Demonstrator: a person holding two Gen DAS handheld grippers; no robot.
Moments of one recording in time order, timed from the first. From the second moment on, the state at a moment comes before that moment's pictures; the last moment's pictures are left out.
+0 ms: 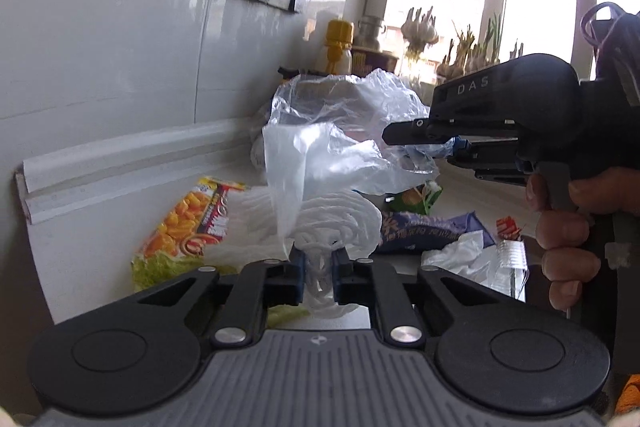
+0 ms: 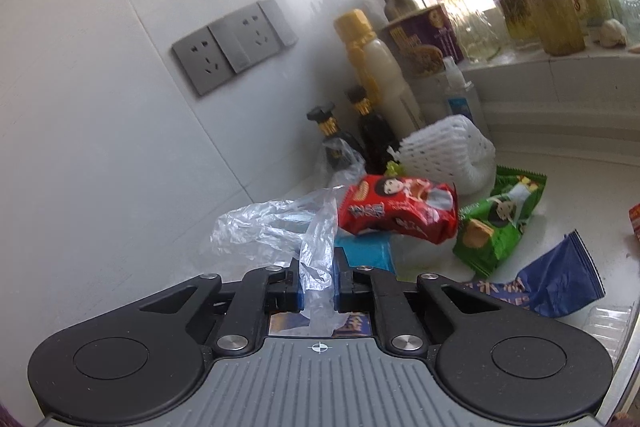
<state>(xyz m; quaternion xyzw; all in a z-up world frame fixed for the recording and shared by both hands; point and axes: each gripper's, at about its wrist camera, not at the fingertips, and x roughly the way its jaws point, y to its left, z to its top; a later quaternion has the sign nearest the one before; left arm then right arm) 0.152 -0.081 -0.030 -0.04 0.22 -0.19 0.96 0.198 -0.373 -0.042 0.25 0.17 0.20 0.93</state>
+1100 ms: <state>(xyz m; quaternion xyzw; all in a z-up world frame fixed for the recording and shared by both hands) 0.062 0.071 -0.018 -0.14 0.19 -0.02 0.97 0.149 -0.286 -0.012 0.22 0.17 0.33 0.90</state>
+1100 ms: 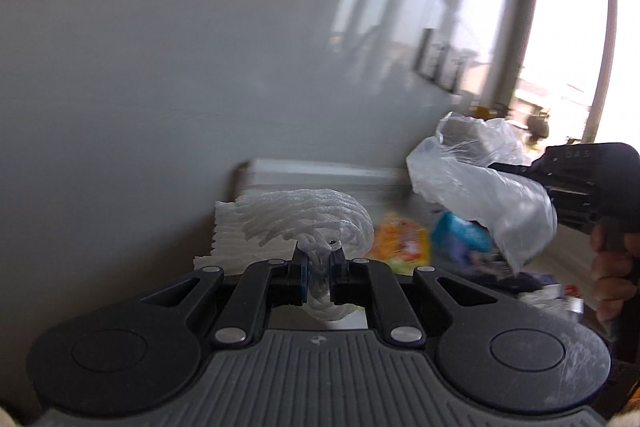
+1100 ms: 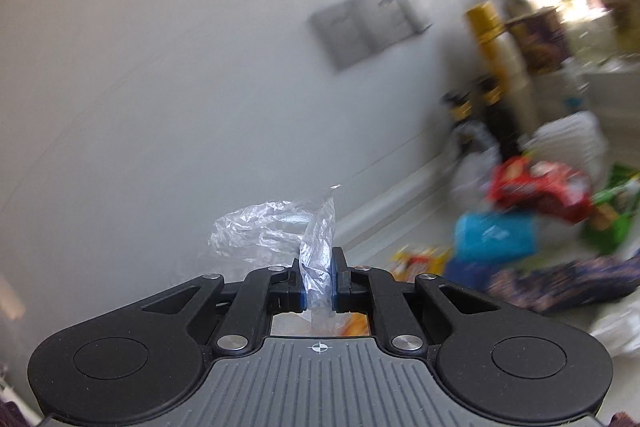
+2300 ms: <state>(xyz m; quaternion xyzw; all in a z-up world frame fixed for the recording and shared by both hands) 0.076 0.176 -0.220 -0.27 0.39 0.21 0.86 0.099 -0.009 -0.181 -0.14 0.36 0.41 0.82</state>
